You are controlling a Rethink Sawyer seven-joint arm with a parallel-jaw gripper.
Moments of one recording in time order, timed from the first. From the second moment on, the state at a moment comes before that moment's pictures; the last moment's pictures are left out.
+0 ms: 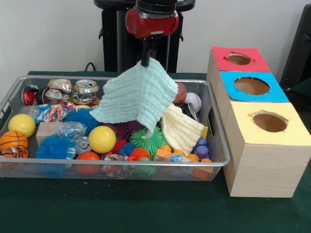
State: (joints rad) arm -0.53 -0.92 0.42 1.90 -0.60 0.63 1.42
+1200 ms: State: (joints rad) arm -0.46 -0.94 0.41 1.95 -0.52 0.63 1.42
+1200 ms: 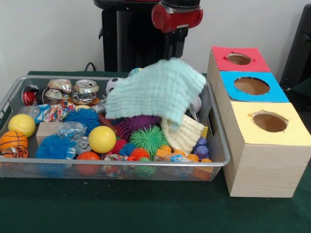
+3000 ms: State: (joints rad) arm -0.76 -0.80 0.43 1.85 -0.74 0.66 1.42
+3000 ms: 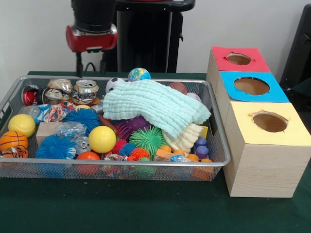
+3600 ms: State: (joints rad) arm -0.84 -0.69 0.46 1.79 -0.87 0.66 1.42
